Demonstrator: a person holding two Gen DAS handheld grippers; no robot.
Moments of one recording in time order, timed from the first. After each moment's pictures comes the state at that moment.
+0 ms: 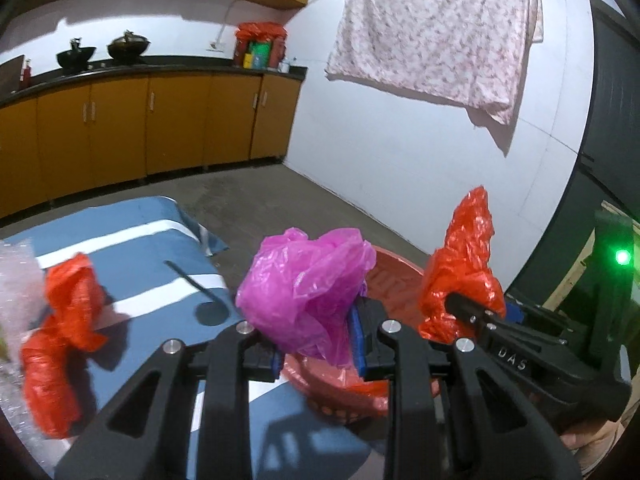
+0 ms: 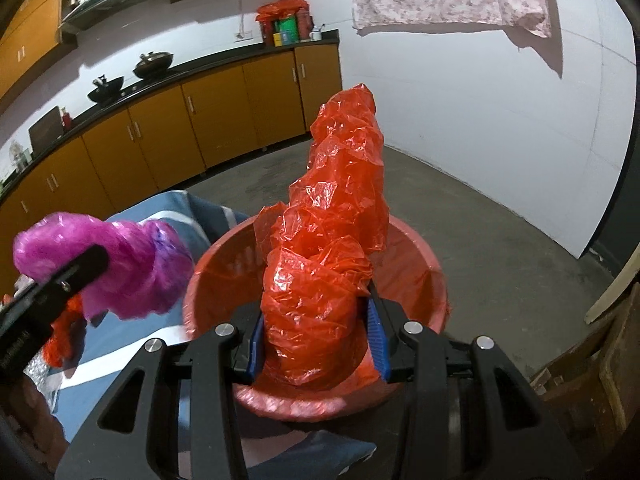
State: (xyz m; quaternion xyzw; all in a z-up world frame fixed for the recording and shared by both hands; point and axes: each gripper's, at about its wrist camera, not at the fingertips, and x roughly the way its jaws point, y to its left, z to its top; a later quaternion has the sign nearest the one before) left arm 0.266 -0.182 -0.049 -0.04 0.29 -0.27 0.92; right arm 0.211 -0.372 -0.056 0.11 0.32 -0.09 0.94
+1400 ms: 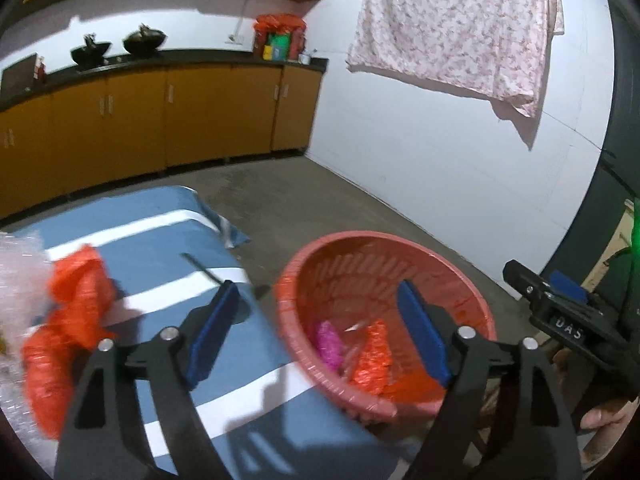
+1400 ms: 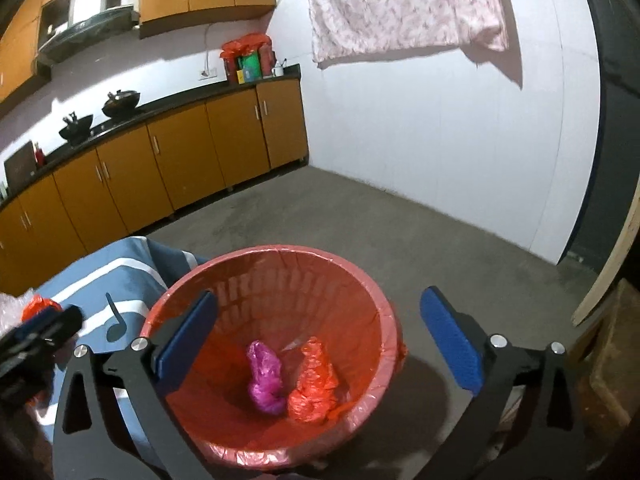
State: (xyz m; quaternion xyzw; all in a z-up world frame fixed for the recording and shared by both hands) left arm 0.270 -0.160 -0.053 -0.02 0.30 -0.21 0.93; right arm 0.191 -0.403 -0.042 0.10 0.25 -0.16 0.95
